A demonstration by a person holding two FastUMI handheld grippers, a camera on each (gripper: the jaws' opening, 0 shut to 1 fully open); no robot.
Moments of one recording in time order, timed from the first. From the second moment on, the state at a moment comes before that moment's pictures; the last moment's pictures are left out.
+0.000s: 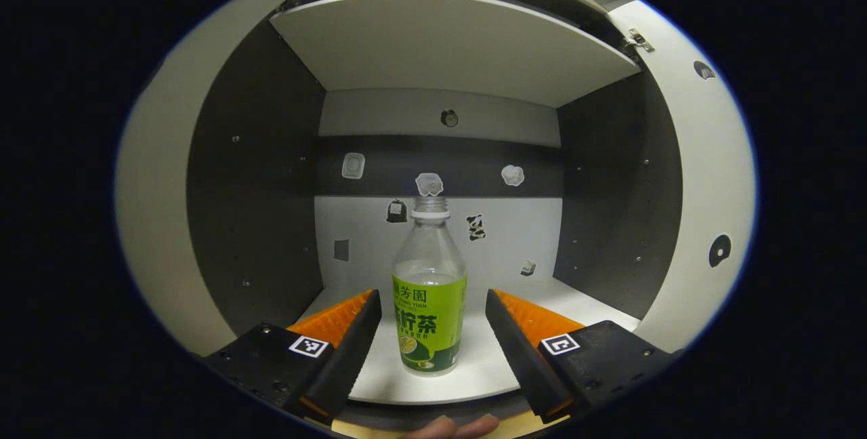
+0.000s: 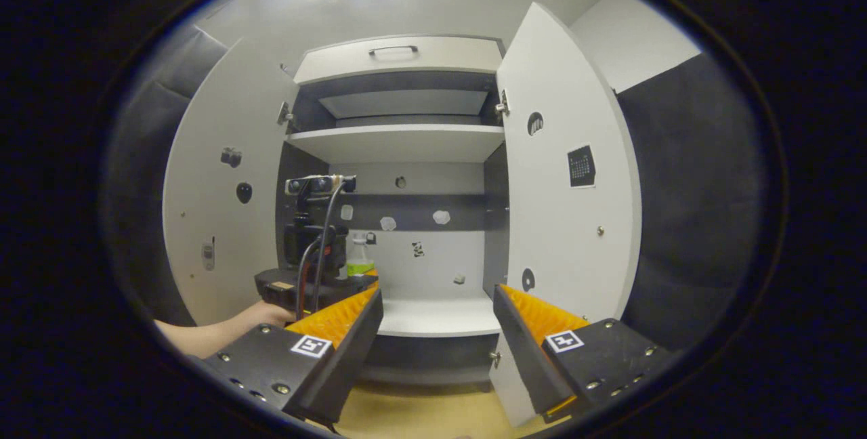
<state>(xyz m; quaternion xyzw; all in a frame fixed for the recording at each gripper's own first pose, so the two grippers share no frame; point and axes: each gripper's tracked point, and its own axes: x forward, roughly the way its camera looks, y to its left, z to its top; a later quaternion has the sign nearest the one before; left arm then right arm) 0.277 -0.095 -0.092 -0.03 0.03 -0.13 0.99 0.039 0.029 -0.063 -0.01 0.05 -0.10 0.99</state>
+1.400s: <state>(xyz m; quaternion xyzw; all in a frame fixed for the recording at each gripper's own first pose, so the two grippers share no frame) 0.036 -0.068 -0.054 -0.07 0.04 -0.12 0.99 -0.133 -0.009 -0.022 0.01 0.04 -0.04 1.00</state>
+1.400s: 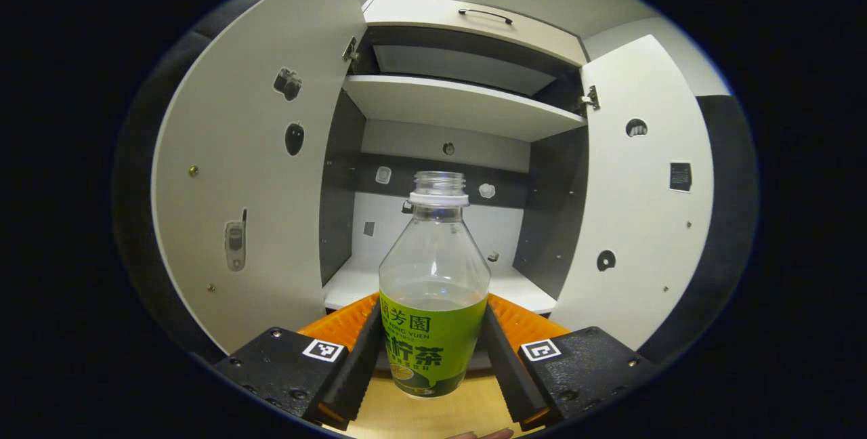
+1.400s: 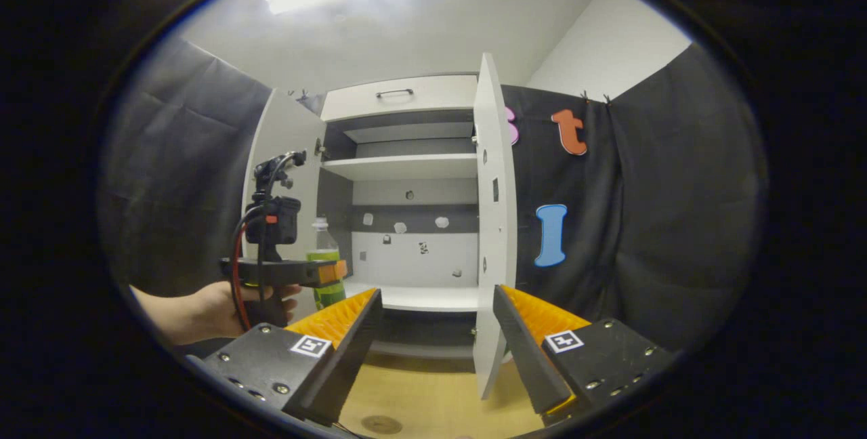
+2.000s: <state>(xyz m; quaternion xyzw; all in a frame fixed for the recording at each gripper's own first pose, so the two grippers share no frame) -0.041 -0.109 -0.167 -0.06 0.10 -0.19 0.97 -0.136 0.000 -0.029 0.02 0.05 -0.03 1.00</state>
